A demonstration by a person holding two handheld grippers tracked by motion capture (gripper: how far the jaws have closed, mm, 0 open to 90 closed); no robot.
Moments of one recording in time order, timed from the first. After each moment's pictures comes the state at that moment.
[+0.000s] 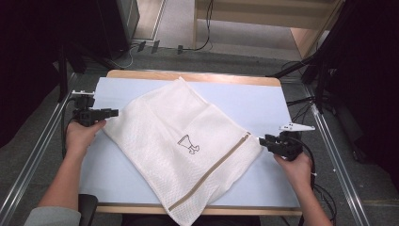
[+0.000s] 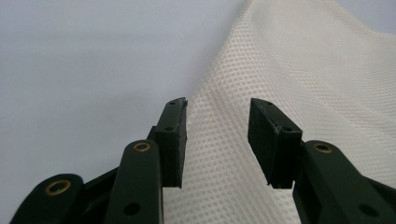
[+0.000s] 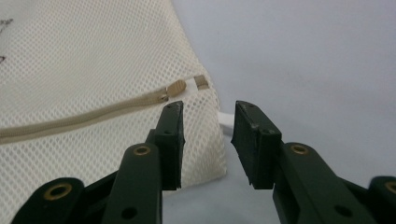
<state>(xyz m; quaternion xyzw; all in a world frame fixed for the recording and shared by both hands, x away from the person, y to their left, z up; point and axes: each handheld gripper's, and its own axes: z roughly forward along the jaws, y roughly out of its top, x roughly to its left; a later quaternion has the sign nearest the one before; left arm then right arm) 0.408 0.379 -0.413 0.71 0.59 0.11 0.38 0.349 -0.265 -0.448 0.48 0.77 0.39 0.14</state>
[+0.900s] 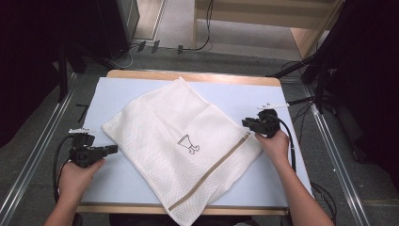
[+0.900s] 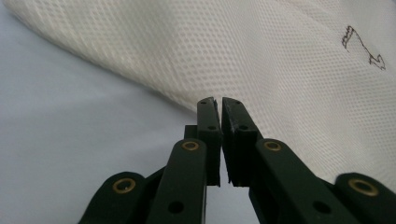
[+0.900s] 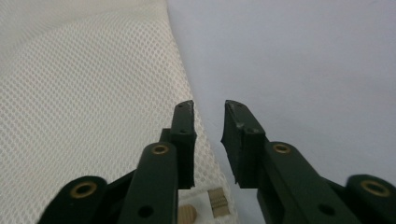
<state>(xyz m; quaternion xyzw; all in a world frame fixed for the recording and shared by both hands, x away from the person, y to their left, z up) 0.291 0.343 -0.427 0.72 0.59 0.05 0.36 0.426 -0.215 -0.450 0.46 0.79 0.40 0.12</state>
